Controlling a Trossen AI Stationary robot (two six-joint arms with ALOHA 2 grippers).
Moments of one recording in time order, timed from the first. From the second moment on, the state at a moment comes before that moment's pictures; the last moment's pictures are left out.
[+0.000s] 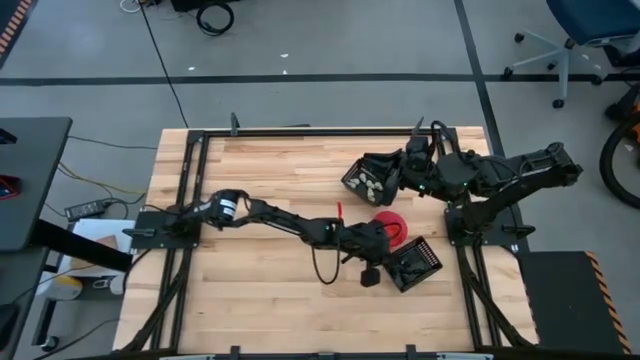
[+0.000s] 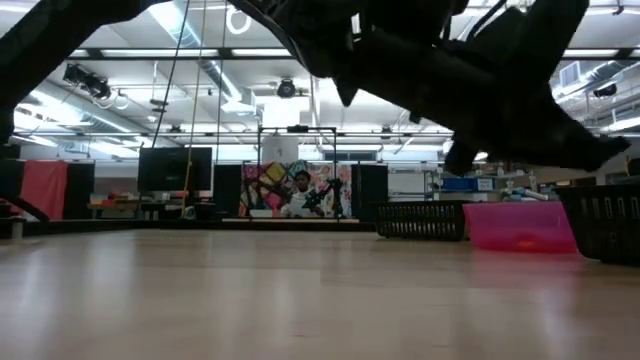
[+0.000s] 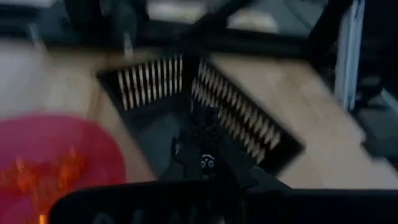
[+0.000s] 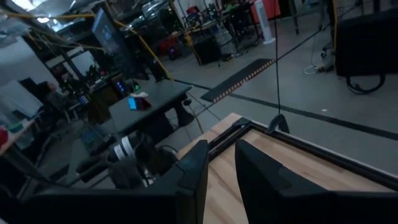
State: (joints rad) left arm -0.15 2.37 1.78 0.19 0.07 -0.15; right arm 0.27 1.14 1.27 -0.26 0.73 0.53
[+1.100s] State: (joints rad) left arm -0.14 2.16 1.79 -0.38 0.12 0.13; right arm 0.29 1.01 1.26 -0.44 0.75 0.53
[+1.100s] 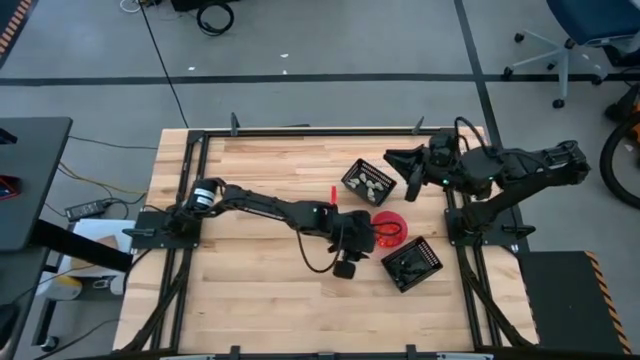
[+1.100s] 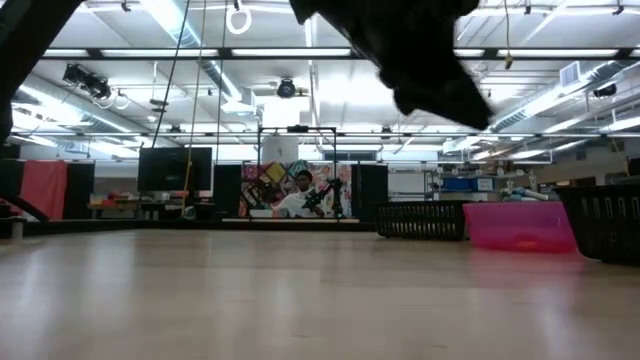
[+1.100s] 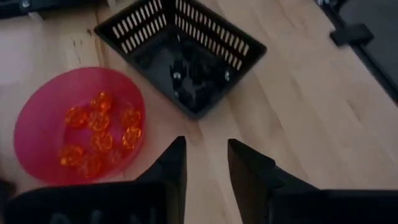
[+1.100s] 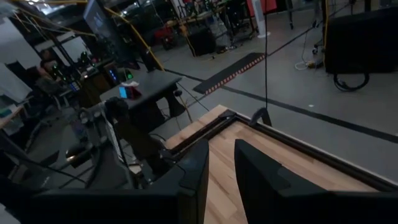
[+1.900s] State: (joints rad) left arm -0.06 1.28 0.84 -0.14 0.05 -0.13; right arm 0.17 0.39 0.37 0.17 0.58 0.66
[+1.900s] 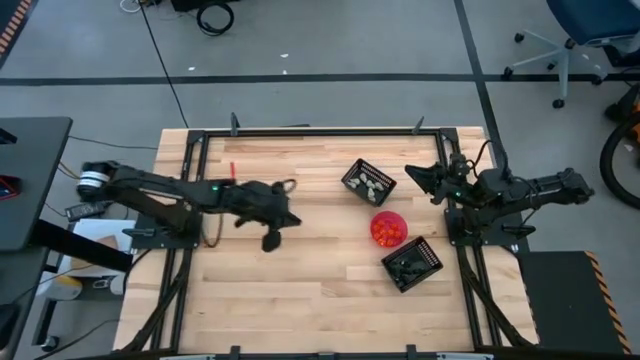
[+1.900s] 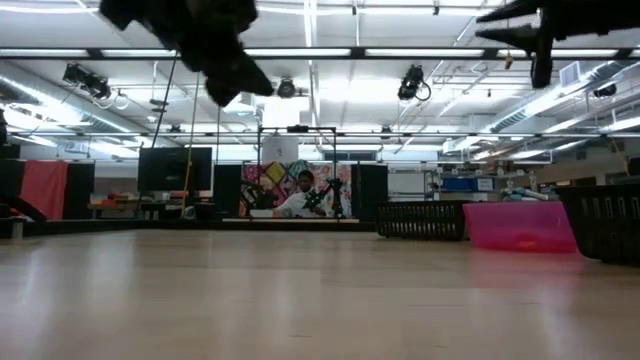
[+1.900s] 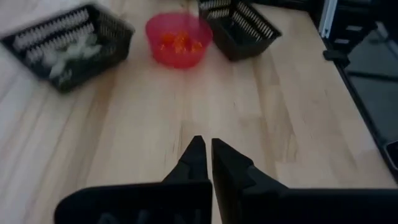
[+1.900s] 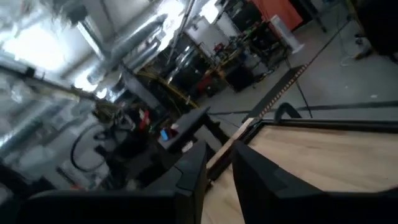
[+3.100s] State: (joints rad) left arm 0.12 0.16 0.24 -0.20 -0.06 -0.56; right arm 0.15 0.01 0.01 0.23 0.61 0.76
